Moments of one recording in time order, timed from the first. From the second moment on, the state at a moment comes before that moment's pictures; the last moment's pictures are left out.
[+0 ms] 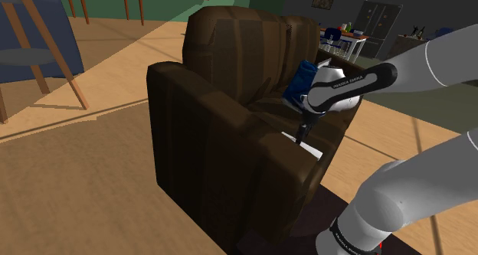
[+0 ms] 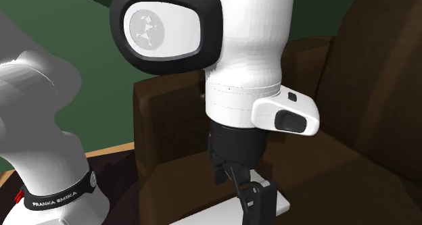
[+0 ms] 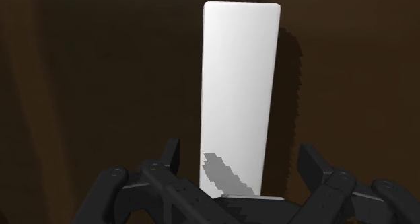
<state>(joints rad) -0.18 -0.38 -0.41 -2.69 -0.22 2.32 -0.53</state>
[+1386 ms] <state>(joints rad) -0.18 -0.36 -0.42 -2.70 -0.21 2.35 -0.53</state>
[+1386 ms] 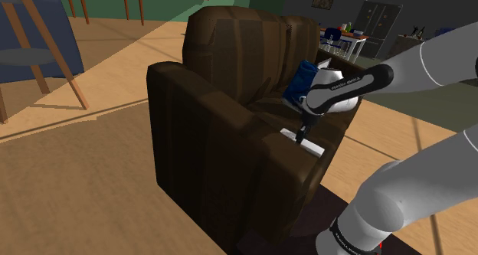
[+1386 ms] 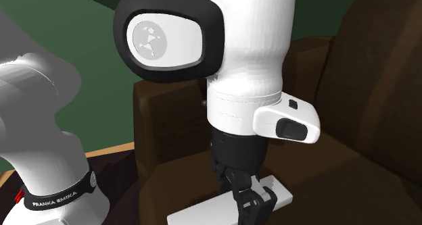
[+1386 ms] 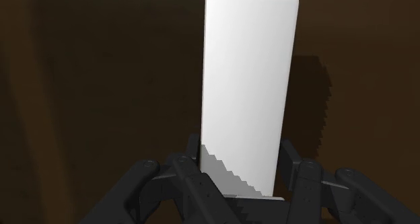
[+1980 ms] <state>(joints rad) -0.19 -0.45 -0.39 -2.64 -0.22 2.20 -0.52</state>
